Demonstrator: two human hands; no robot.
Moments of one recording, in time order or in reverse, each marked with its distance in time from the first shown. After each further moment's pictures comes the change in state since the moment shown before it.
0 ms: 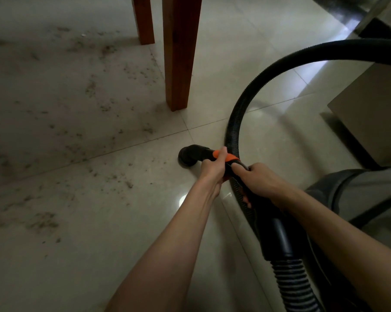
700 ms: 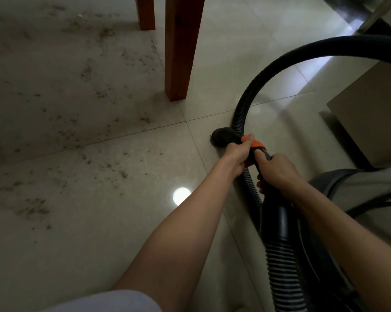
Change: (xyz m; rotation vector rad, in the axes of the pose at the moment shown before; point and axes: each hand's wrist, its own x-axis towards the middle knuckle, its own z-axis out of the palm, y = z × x) left_hand 0.002 0.005 0.054 0.048 -0.137 -0.031; right_hand 0.017 0.016 -0.020 -0.066 0.312 0.027
